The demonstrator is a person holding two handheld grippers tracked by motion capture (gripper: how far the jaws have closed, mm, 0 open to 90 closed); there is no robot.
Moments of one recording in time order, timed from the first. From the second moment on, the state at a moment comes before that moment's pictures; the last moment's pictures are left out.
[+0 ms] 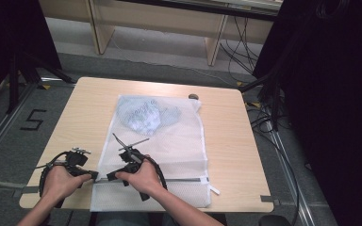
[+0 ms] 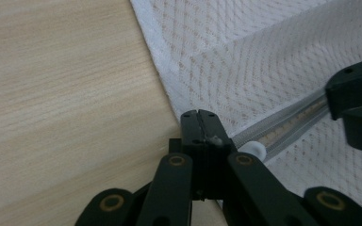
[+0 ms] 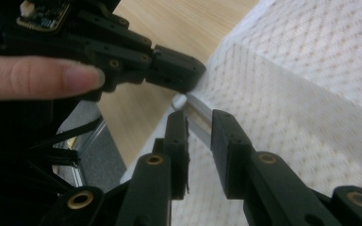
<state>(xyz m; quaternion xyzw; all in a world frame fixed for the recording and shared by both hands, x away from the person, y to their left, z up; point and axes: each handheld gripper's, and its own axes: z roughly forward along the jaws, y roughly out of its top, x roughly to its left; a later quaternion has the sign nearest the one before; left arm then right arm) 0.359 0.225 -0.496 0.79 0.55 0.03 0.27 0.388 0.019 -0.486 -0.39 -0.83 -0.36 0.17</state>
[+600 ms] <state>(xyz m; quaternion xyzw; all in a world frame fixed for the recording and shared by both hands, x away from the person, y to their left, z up) 0.359 0.227 -0.495 0.79 0.55 0.03 0.26 0.392 0.048 -0.497 -0.39 -0.83 -0.35 0.19</state>
